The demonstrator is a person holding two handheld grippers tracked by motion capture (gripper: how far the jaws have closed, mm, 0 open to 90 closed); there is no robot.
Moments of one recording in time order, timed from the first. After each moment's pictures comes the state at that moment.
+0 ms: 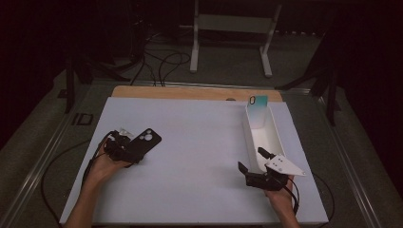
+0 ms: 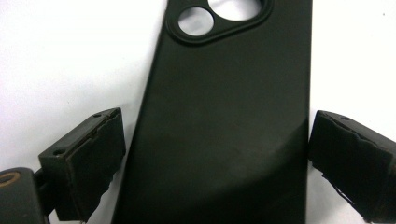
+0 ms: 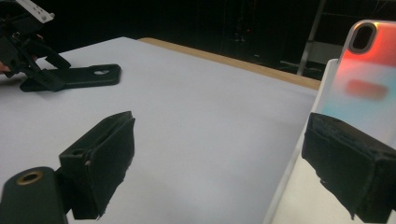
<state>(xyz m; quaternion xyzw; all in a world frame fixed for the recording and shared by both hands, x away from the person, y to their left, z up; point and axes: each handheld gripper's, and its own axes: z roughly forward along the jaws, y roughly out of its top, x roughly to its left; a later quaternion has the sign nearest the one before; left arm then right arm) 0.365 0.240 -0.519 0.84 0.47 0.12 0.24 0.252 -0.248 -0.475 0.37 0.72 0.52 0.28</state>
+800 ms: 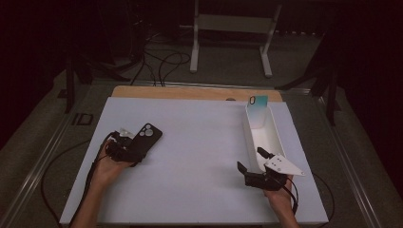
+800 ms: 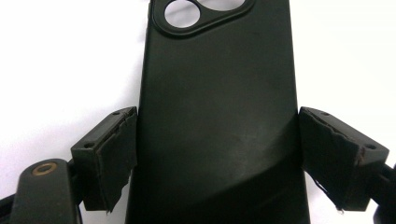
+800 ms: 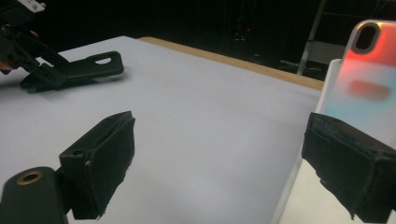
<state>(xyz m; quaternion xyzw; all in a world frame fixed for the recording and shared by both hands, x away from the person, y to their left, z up) 0.351 0.228 -0.506 0.81 0.49 0.15 0.28 0.252 -0.246 -0.474 0.37 0.72 0.52 0.28</state>
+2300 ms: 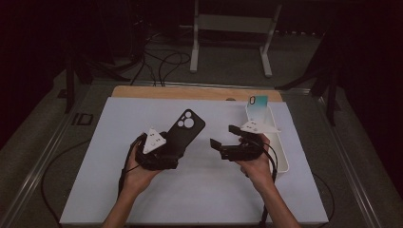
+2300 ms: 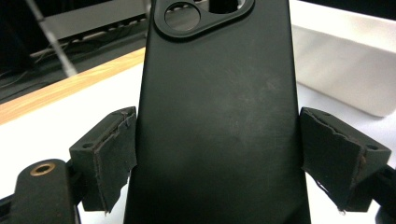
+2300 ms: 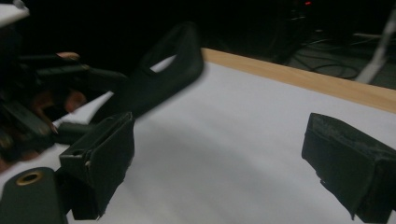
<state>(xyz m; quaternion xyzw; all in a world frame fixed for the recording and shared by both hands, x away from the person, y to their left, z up) 0.288 0.116 -0.430 0.79 0.34 0.22 0.47 0.308 -0.172 -0.399 0.37 0.74 0.54 0.14</state>
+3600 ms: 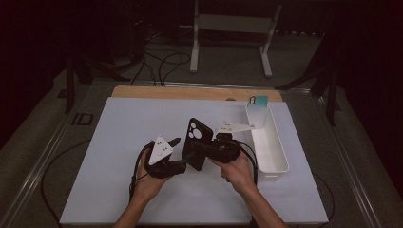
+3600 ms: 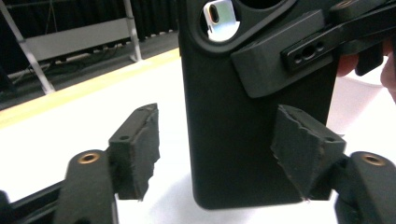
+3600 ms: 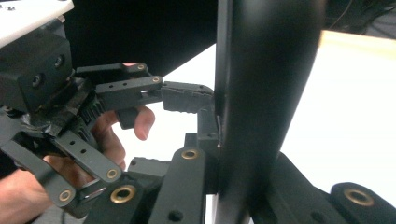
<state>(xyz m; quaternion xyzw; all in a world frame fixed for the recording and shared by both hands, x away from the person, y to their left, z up) 0.272 0.099 -0.437 0.76 0.32 0.22 0.52 0.307 -0.119 -0.406 0.34 0.77 0.54 0.03</state>
